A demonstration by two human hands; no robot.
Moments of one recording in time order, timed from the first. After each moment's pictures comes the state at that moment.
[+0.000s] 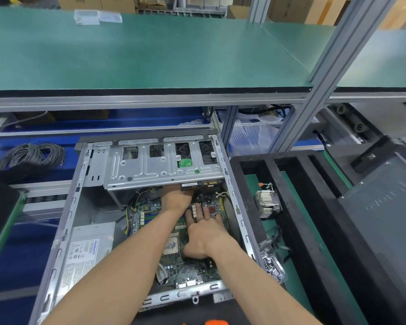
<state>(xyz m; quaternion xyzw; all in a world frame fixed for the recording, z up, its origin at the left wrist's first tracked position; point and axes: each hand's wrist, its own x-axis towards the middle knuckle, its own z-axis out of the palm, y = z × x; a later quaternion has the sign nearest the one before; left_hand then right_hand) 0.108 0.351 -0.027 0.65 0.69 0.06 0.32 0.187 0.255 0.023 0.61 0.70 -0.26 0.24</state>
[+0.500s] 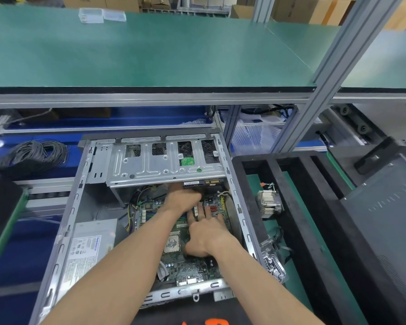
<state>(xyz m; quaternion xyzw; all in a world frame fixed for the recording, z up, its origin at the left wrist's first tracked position) 0.107 0.352 -0.021 0.70 0.62 -0.02 0.35 0.187 0.255 0.023 0.61 0.71 -0.26 0.24</state>
